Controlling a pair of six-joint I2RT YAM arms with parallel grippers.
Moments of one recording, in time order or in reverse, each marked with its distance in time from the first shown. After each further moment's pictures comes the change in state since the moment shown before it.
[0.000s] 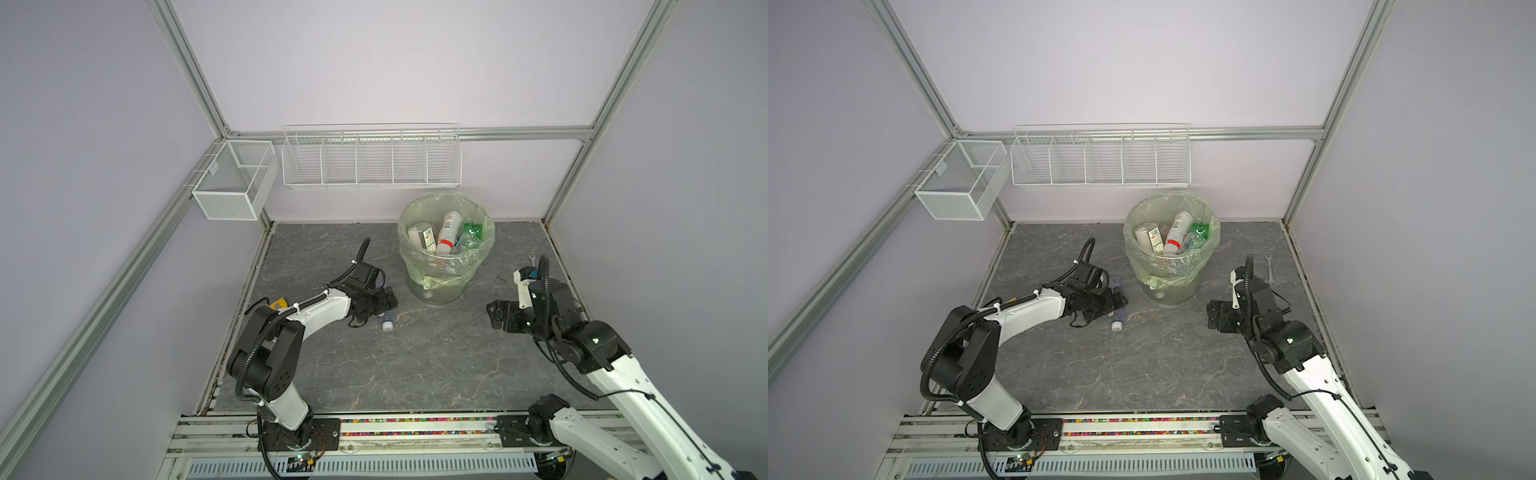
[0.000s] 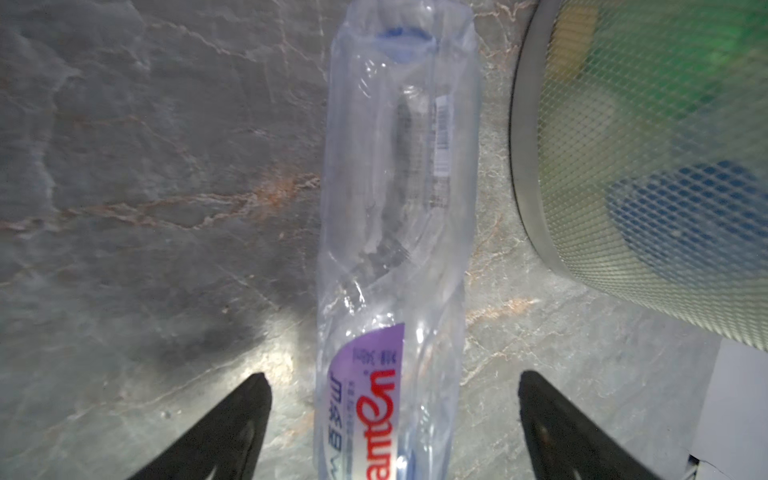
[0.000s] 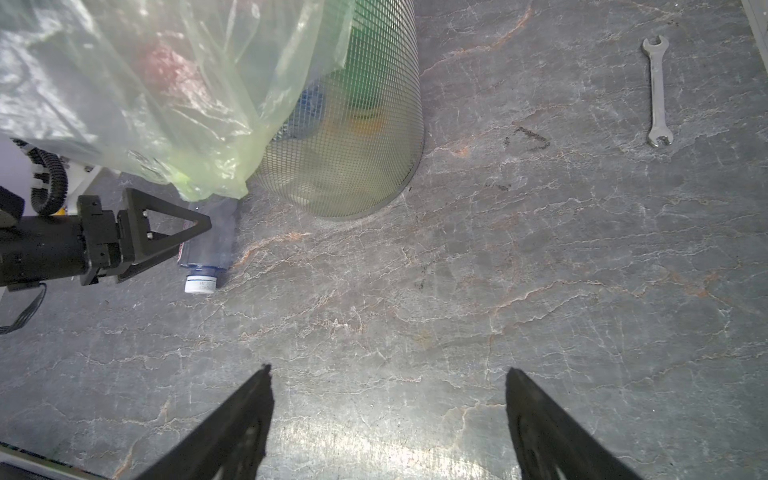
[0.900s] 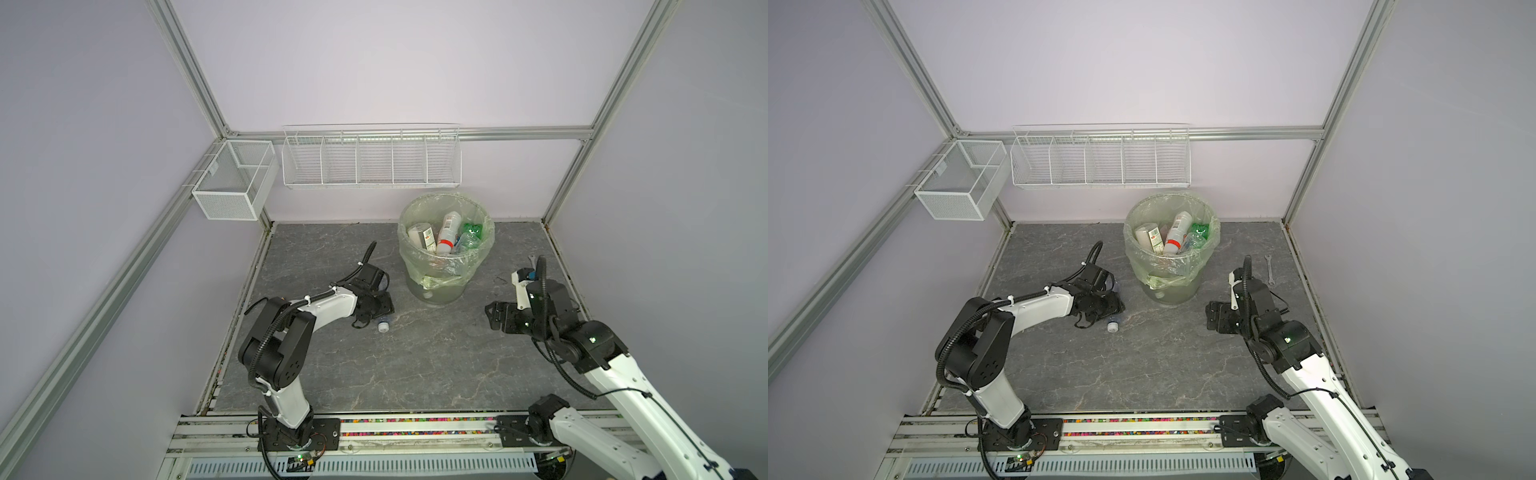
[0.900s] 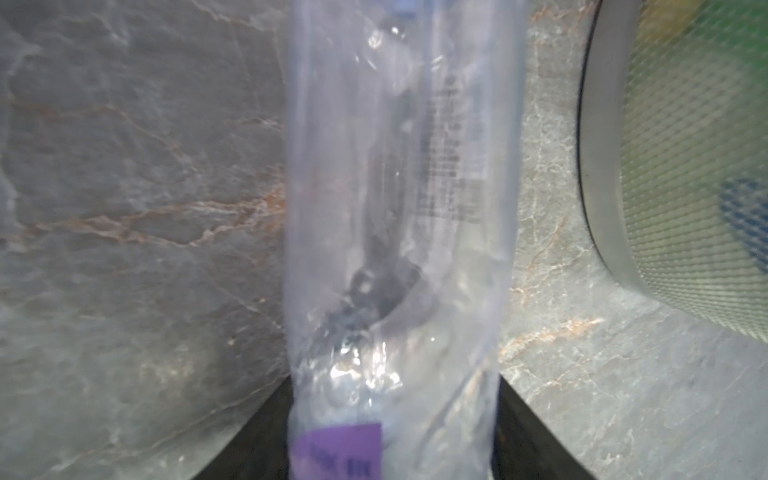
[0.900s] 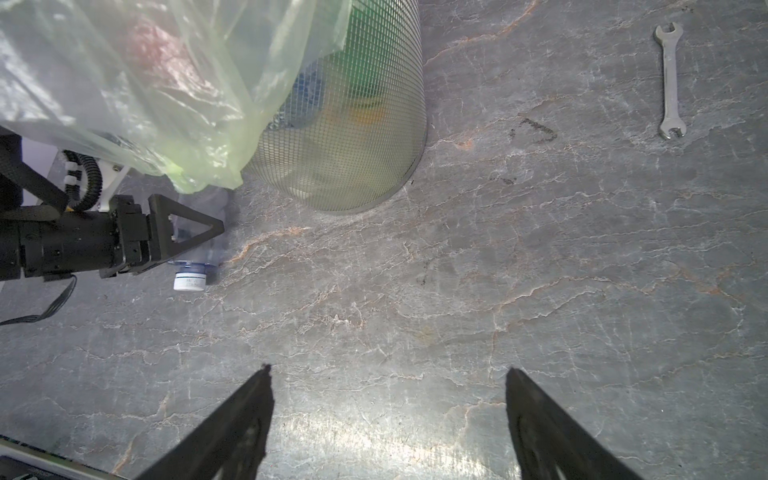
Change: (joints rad) left arm -0.014 0.063 0.012 -0.005 -0.031 0.023; right arm 0.000 0.003 -0.014 0.008 -0.012 0.000
